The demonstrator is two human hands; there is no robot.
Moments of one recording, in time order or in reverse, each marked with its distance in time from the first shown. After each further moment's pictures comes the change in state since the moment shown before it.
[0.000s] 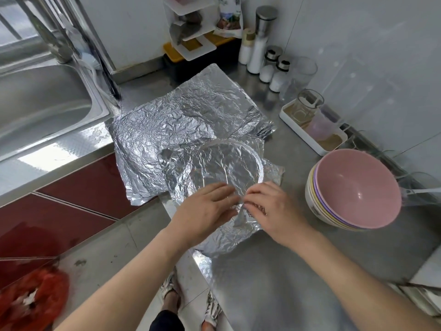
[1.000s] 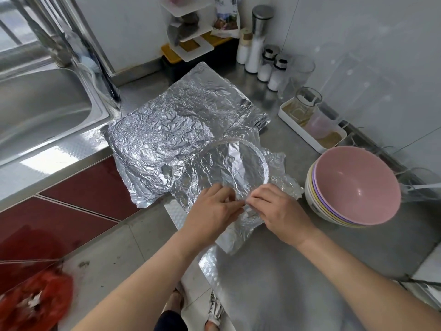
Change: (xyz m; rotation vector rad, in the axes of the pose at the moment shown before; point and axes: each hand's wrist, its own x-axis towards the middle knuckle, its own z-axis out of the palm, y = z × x) left_hand 0.008 0.014 0.020 -0.010 0.164 -0.039; right_hand -0.012 0.022 0.008 -0.138 -0.006 -0.181
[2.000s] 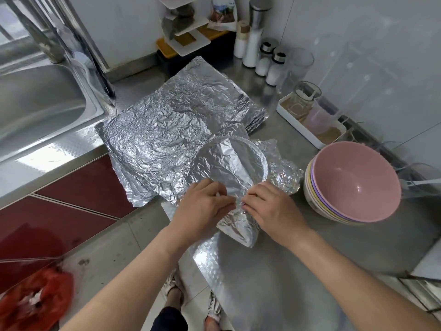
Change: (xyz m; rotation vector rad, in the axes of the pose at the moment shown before) left_hand -0.001 -0.008 -0.015 -0.025 -0.023 -0.013; right_hand 0.004 -0.011 0.004 -0.049 0.044 0.044
